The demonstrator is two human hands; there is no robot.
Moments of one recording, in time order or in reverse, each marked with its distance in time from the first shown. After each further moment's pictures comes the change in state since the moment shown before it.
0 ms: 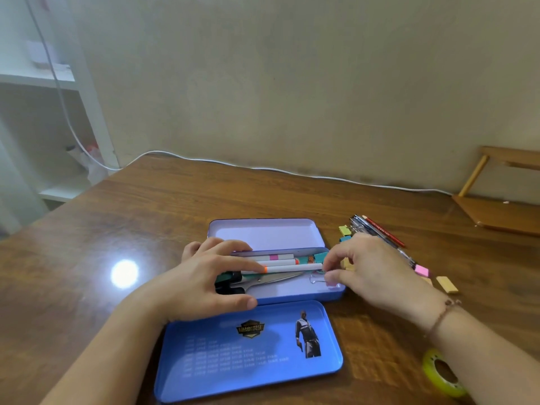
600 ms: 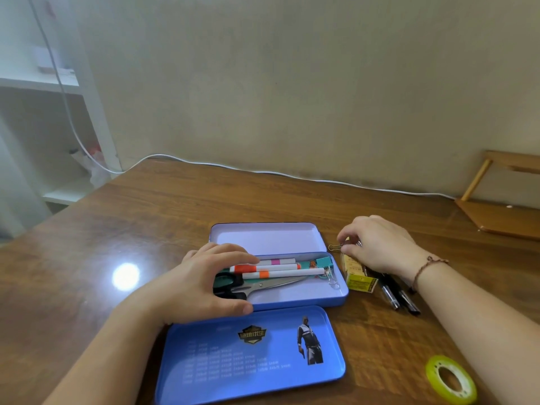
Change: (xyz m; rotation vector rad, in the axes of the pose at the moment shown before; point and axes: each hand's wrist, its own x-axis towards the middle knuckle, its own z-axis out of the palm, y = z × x) left_hand 0.000 -0.006 -0.003 -0.057 0.004 -0.032; right_hand 0.056 0.043 -0.001 -0.273 -0.066 0.082
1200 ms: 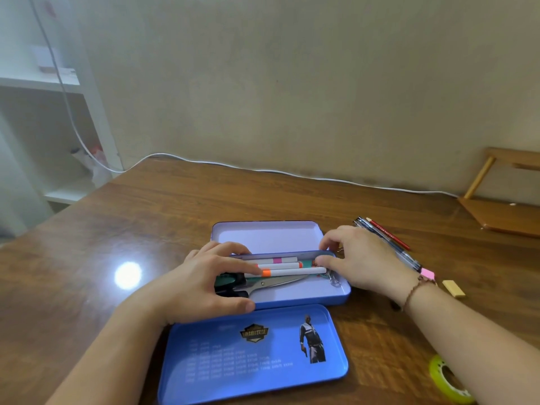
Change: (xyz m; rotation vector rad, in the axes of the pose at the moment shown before) left_hand 0.000 -0.001 0.000 0.012 -0.042 0.000; right_hand -0.019 -0.035 0.011 0.266 0.046 -0.087
